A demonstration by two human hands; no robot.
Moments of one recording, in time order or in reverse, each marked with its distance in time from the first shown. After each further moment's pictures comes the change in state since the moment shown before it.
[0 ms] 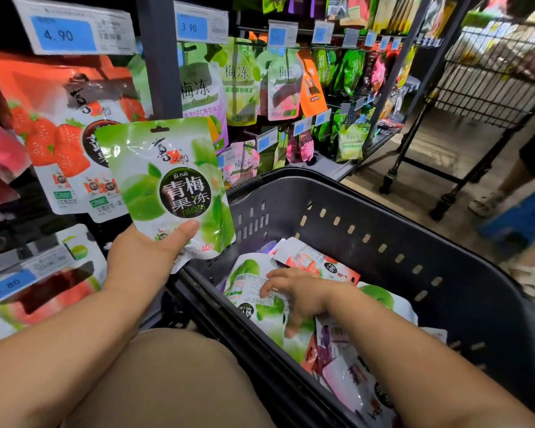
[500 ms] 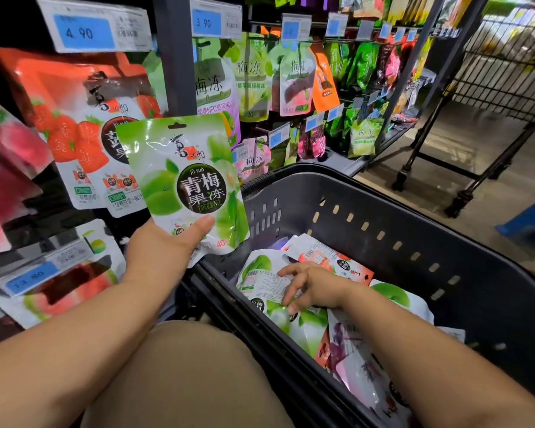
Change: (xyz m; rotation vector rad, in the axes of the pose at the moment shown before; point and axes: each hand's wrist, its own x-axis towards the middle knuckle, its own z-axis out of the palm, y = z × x) left_hand -0.002 0.005 -0.001 0.046 0.002 -0.031; right_hand 0.005 0.011 0.014 0.456 0.164 -0.050
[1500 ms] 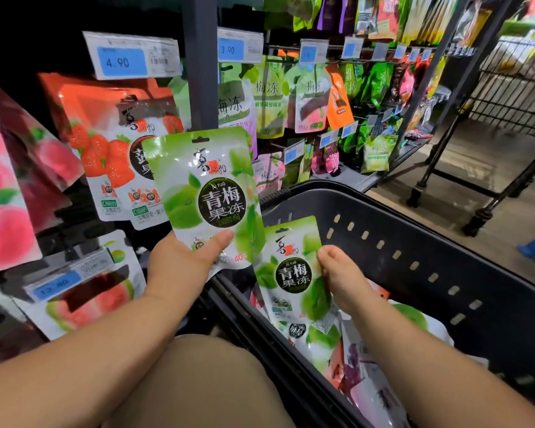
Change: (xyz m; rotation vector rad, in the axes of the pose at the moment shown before) left_hand -0.004 0.005 0.000 -0.122 -0.008 0.055; right_hand 0.013 -0.019 -0.011 0.828 0.636 0.041
